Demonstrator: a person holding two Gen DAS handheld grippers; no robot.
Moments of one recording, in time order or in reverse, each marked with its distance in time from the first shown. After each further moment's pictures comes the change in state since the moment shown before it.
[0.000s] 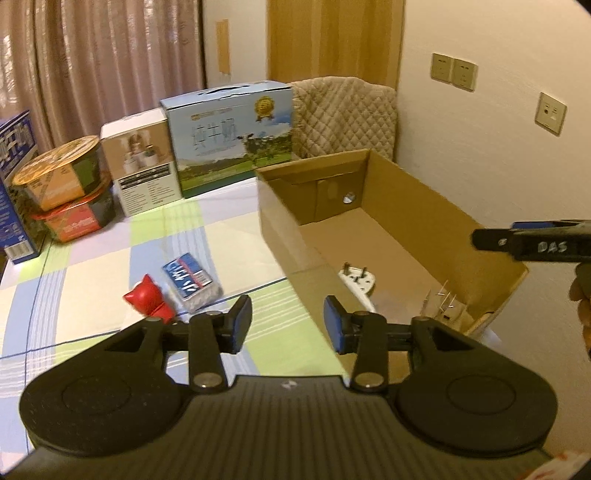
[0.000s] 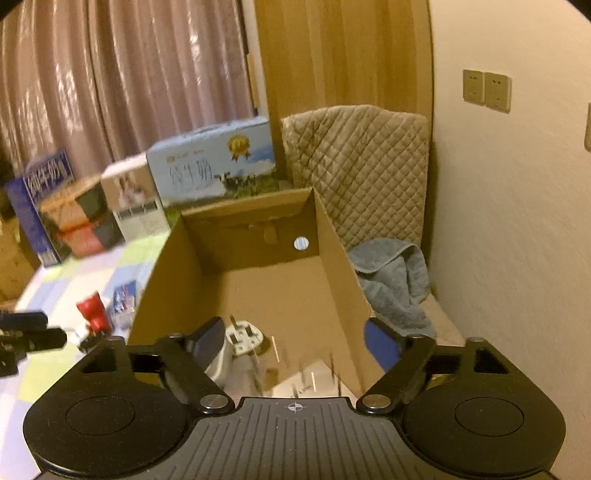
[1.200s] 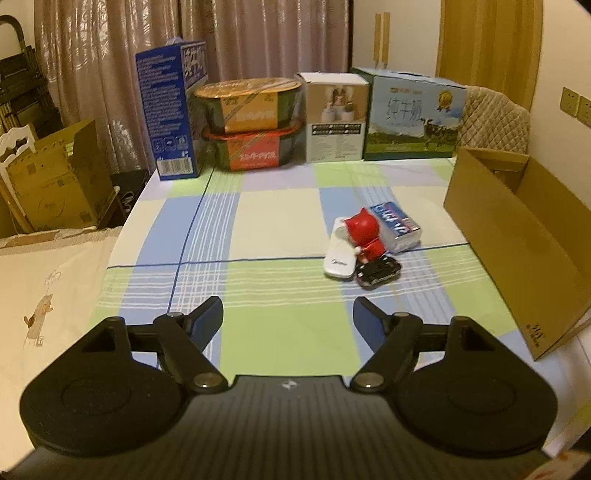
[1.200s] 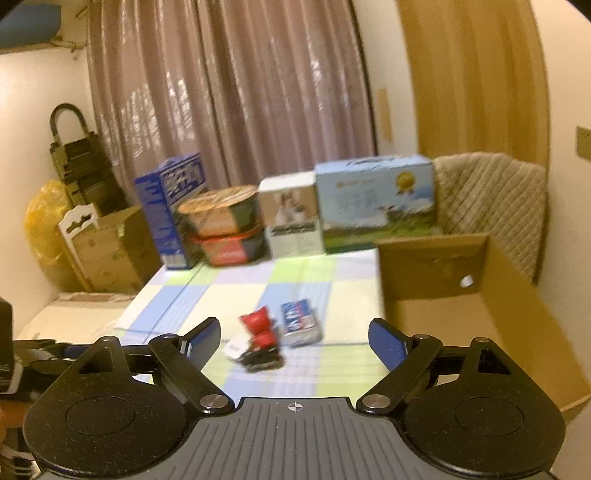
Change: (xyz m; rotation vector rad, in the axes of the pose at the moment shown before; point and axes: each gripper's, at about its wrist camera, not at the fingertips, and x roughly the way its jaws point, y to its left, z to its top) left arm -0.057 0.173 -0.096 -0.223 0.020 0.293; right arm -0.027 0.192 -0.019 -0.143 -0.062 0.305
